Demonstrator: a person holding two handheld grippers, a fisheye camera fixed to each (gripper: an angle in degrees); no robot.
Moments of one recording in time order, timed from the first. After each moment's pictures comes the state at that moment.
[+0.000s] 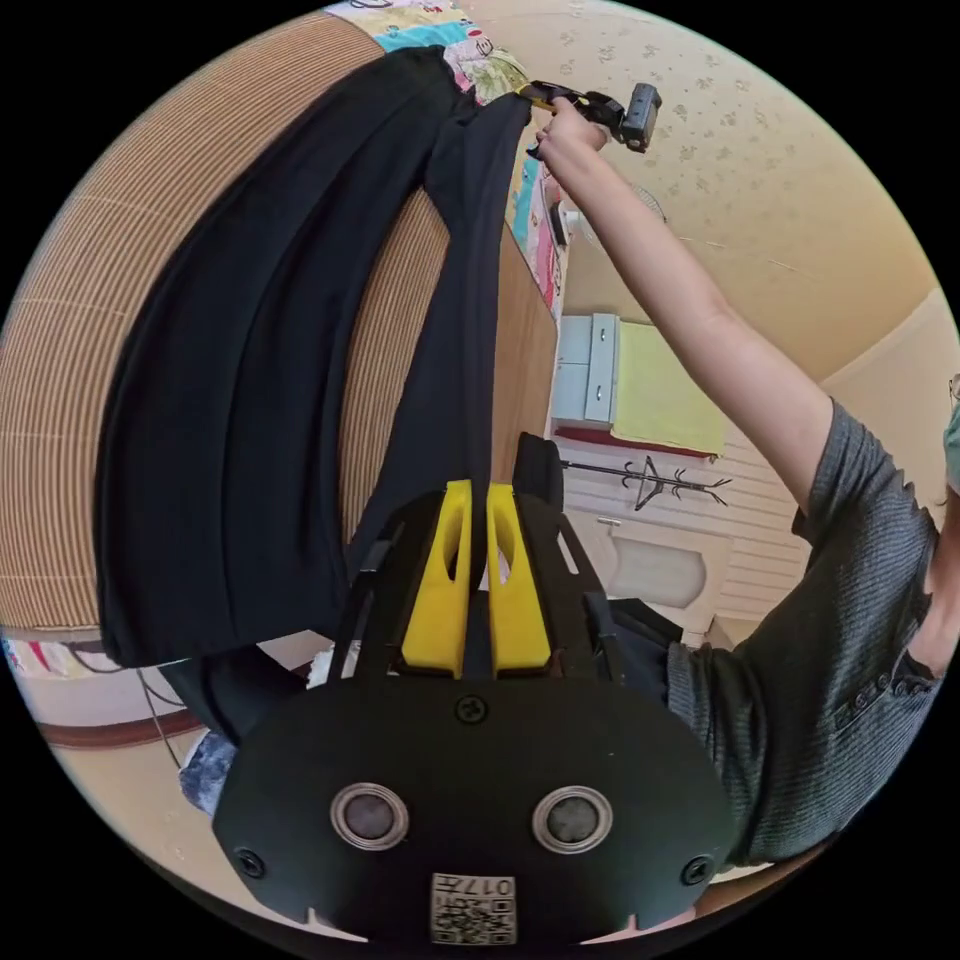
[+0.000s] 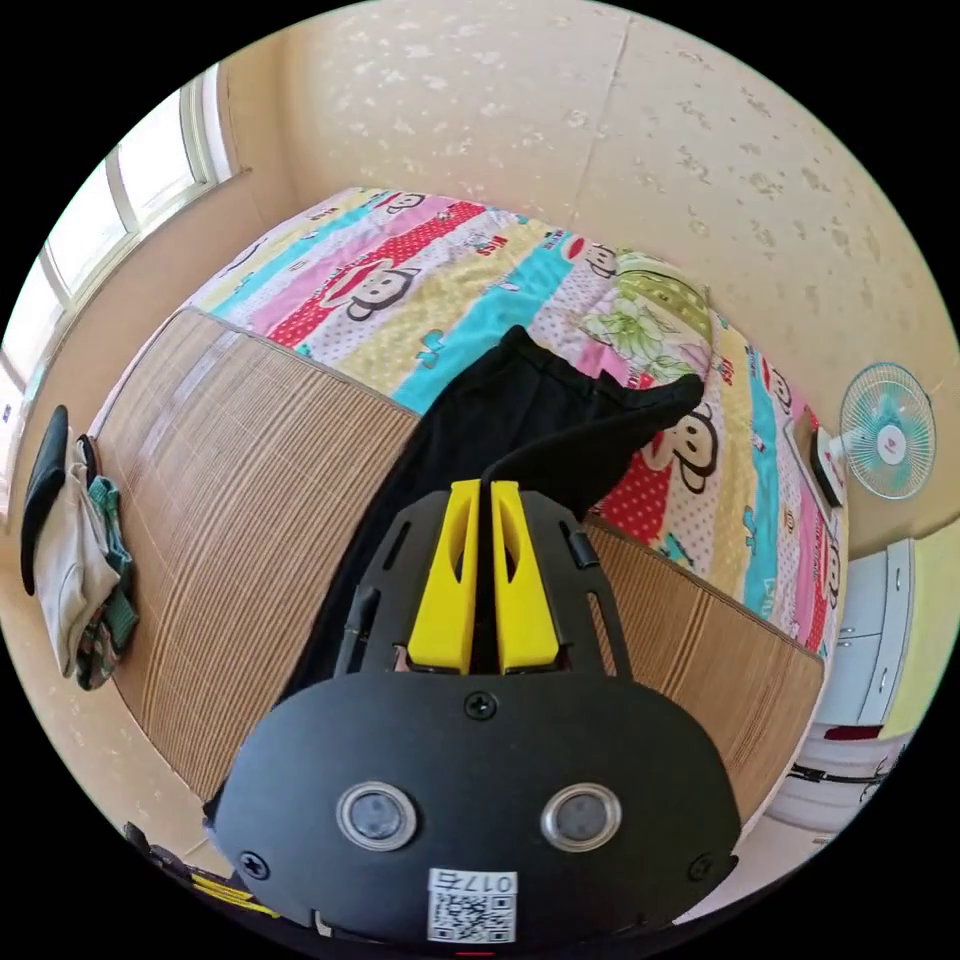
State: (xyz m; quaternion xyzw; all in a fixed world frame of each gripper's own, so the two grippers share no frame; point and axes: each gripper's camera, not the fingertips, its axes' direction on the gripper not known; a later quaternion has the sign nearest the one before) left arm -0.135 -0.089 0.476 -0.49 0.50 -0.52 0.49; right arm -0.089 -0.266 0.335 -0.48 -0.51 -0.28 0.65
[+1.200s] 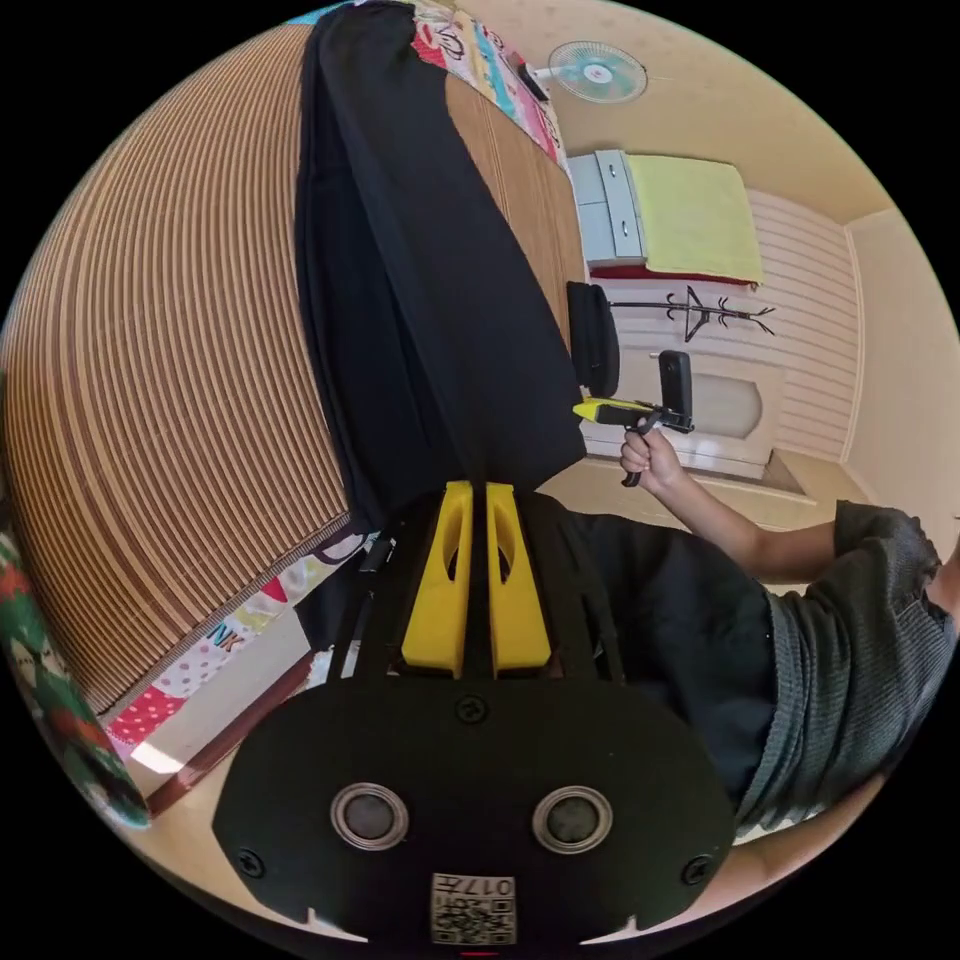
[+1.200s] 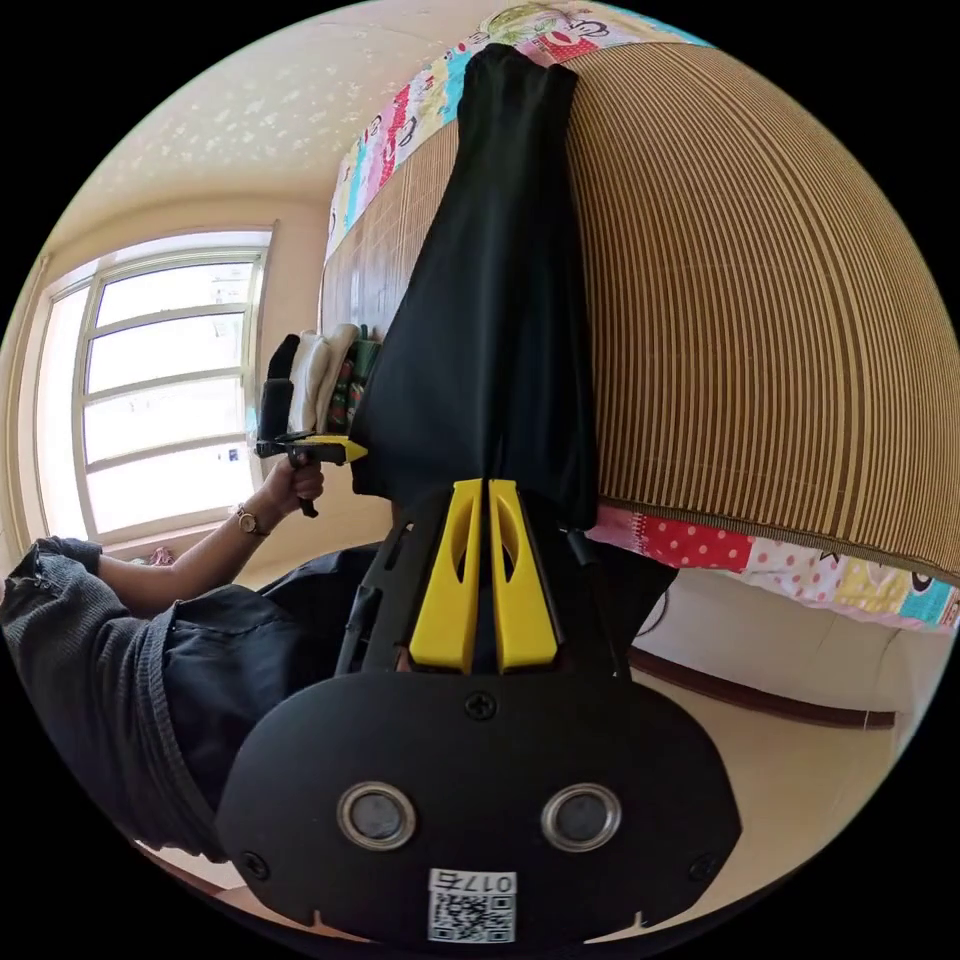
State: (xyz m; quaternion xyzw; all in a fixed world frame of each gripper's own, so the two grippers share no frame) left arm -0.238 -0.093 0.448 -0.55 0.62 -0.33 0.46; right arm 0.353 -0.124 0.125 -0.75 -0.52 0.03 0.40
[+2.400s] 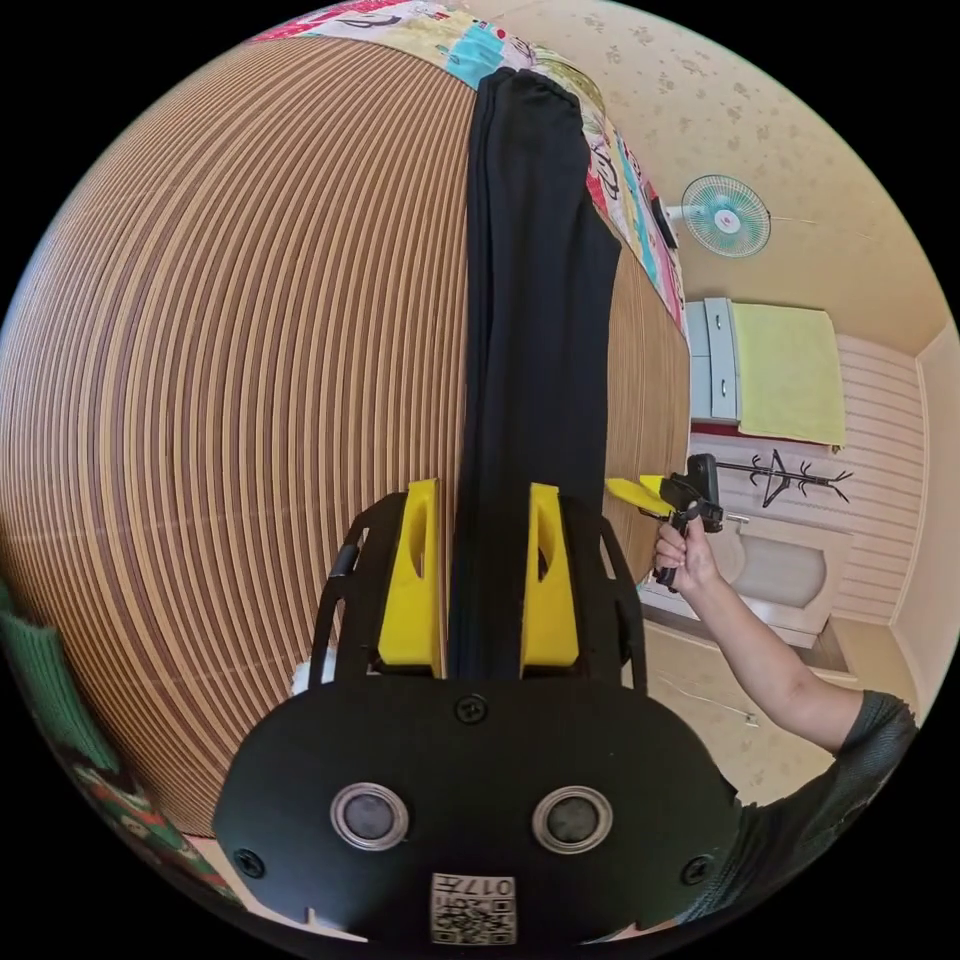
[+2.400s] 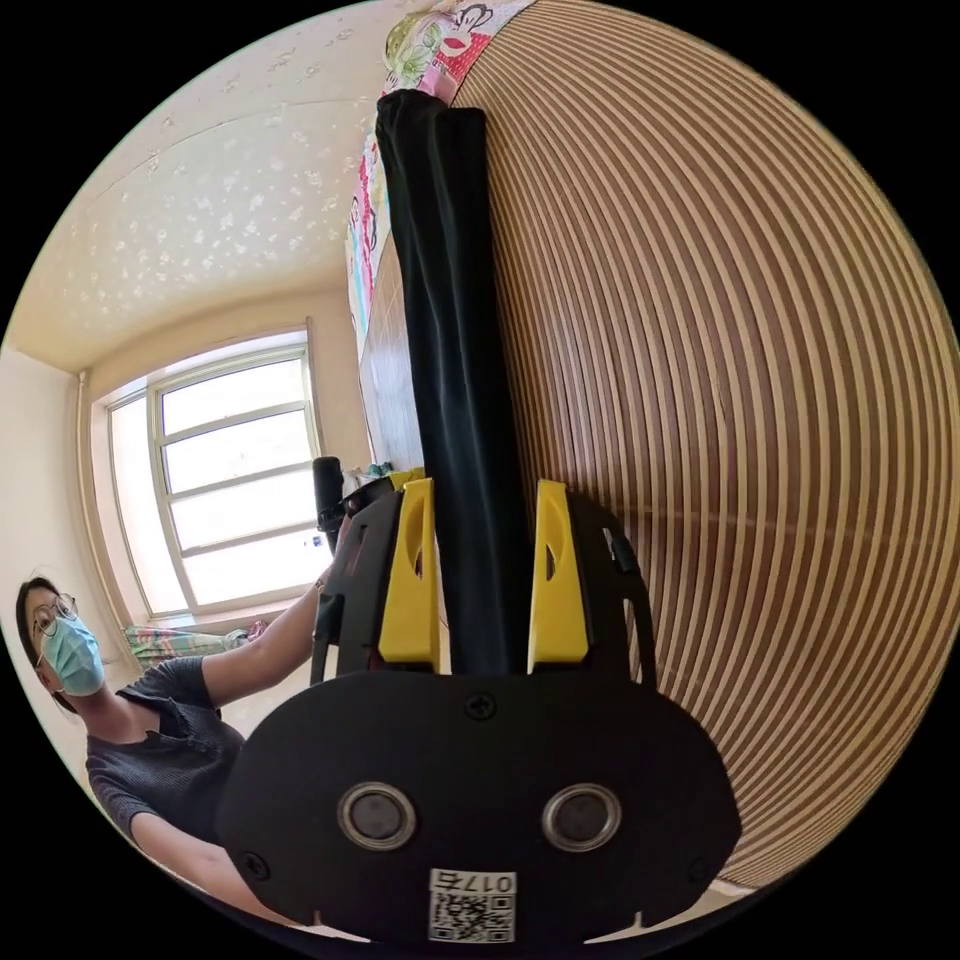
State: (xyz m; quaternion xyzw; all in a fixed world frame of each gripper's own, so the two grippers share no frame) left arm -0.102 -0.139 0.645 -0.55 0.46 -0.40 0.57; right arm 0.231 -0.006 0.363 -0.73 -0.58 0.17 0.32
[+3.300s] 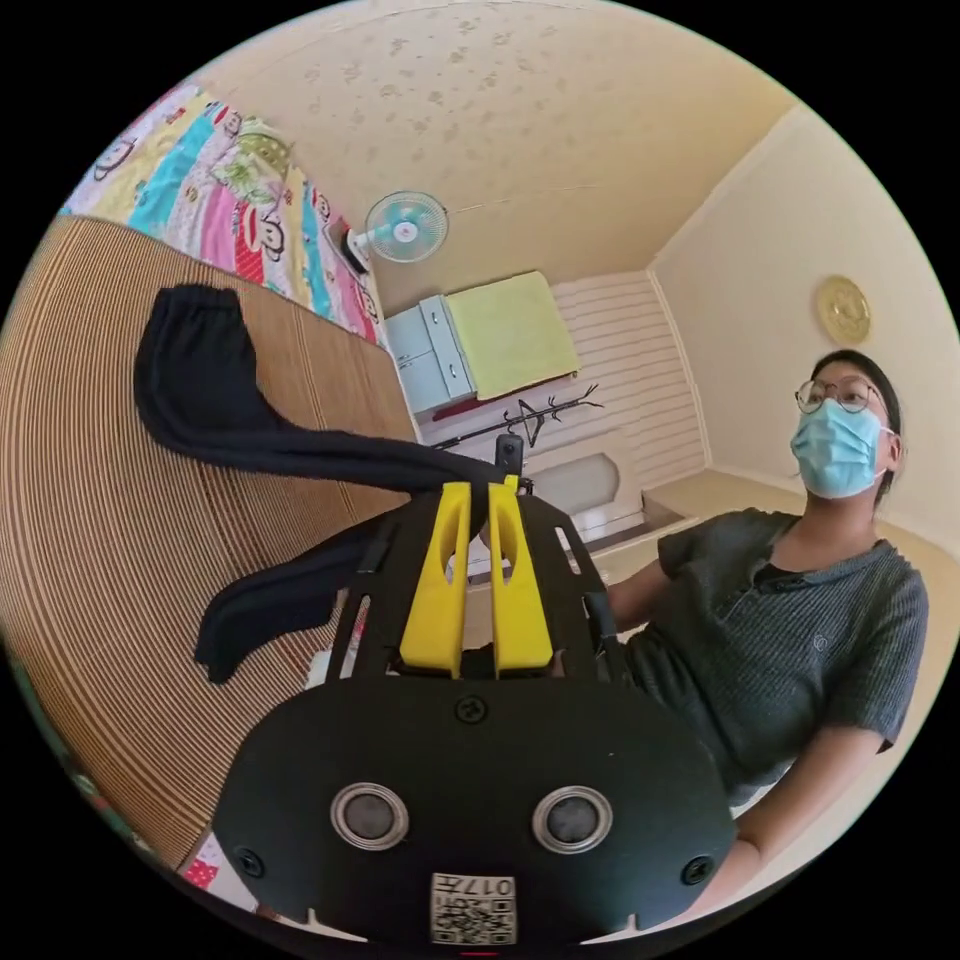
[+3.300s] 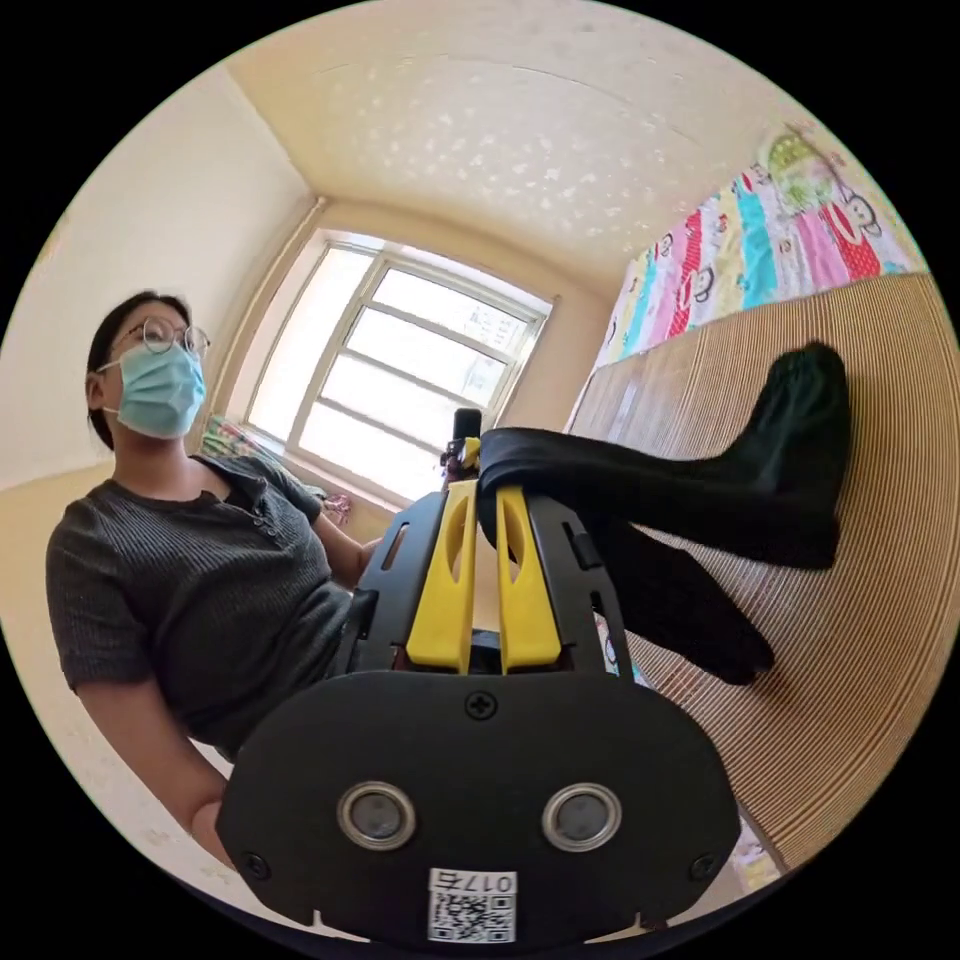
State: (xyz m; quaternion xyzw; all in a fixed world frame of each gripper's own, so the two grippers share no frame) left arm -0.238 -0.387 0.352 -0.25 0.70 -0.42 0.52; right arm 0.437 -0.305 0.175 -0.47 -0.81 0.13 0.33
